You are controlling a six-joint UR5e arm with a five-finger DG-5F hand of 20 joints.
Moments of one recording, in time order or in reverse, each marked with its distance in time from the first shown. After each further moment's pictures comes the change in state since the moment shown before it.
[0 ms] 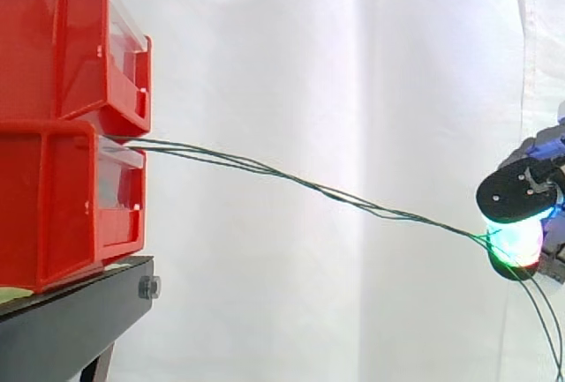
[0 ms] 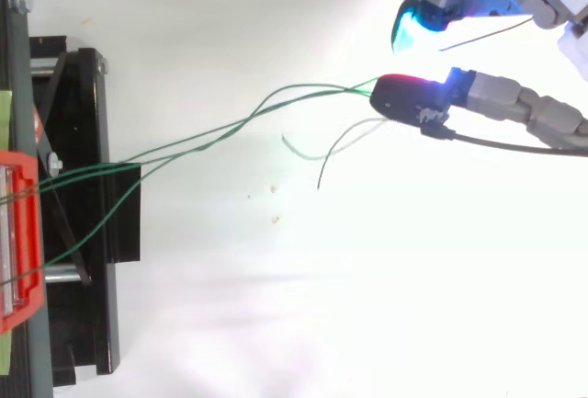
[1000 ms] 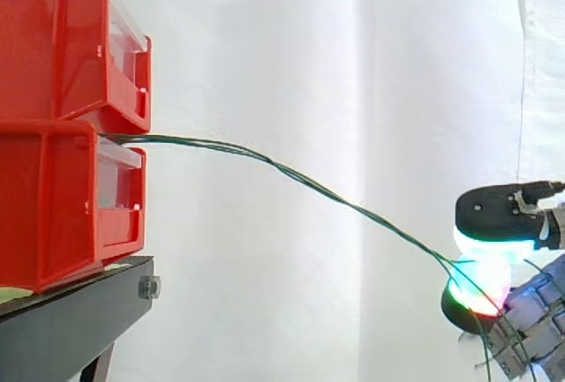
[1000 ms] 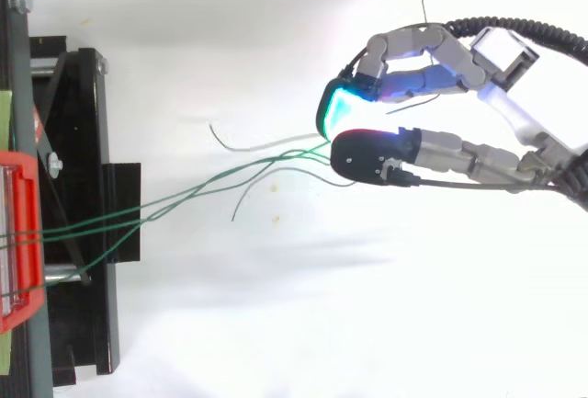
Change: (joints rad) arm 0.006 -0.006 -0.230 0.481 -0.117 0.335
